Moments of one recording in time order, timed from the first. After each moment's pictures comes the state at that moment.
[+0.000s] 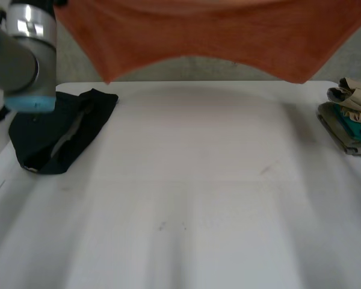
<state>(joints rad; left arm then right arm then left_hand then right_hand) 4.42 -2.13 -0.91 3.74 -1.55 3.62 1.72 -1.05 0.93 -0.56 1.53 2.49 1.10 1.20 1.19 1.20 1.00 1.00 1.18 1.19 1.19 0.99</state>
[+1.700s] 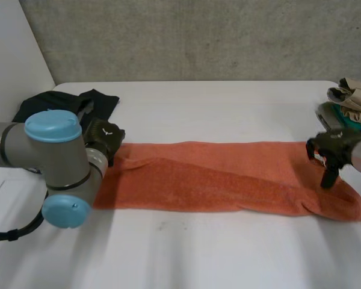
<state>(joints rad) 4.28 -2.19 -1.39 3.33 -1.71 3.80 1.61 -1.10 1.34 0.39 1.36 2.50 1.10 1.20 1.19 1.20 1.00 0.44 0.50 0.49 0.50 0.32</state>
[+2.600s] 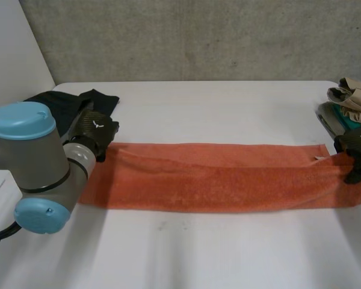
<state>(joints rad) 4.31 -2.04 -1.50 3.34 -1.64 3.80 1.45 -1.21 1.52 0.21 1.26 2.39 1.10 1.20 1.19 1.20 1.00 0.63 0.73 0.72 0.72 0.55</state>
